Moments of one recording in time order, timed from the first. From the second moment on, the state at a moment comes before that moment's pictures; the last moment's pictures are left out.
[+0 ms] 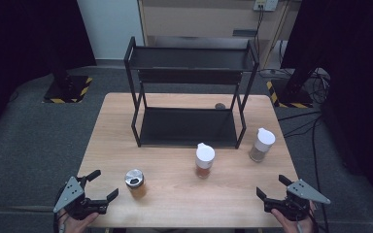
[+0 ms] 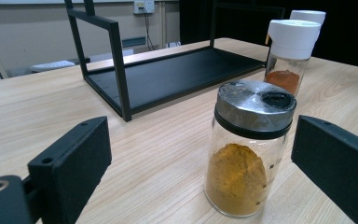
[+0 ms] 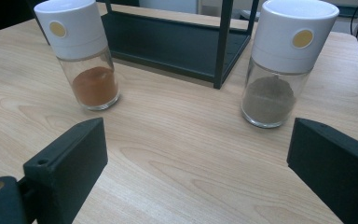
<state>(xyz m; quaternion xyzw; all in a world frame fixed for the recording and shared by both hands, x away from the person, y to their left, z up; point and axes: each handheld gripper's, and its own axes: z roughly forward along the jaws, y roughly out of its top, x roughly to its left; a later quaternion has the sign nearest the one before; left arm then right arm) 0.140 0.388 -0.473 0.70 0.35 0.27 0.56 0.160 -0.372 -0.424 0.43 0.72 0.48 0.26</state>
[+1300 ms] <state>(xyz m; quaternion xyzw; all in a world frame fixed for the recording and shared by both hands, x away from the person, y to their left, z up) 0.150 0.389 -0.438 0.70 0.35 0.25 0.57 0.159 -0.373 -0.424 0.44 0.72 0.48 0.26</state>
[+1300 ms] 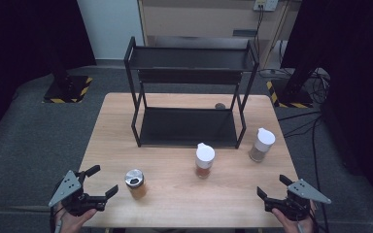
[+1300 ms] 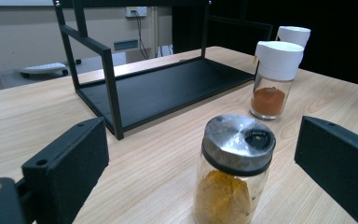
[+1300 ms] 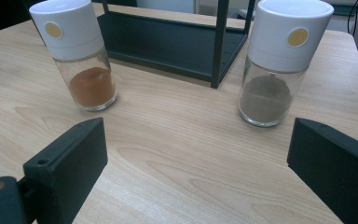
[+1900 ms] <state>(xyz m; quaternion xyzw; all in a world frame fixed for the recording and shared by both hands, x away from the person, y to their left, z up) 0.177 0.386 -0.405 0.75 0.33 0.21 0.54 0.159 -0.372 -0.423 0.44 0.72 0.47 0.26</state>
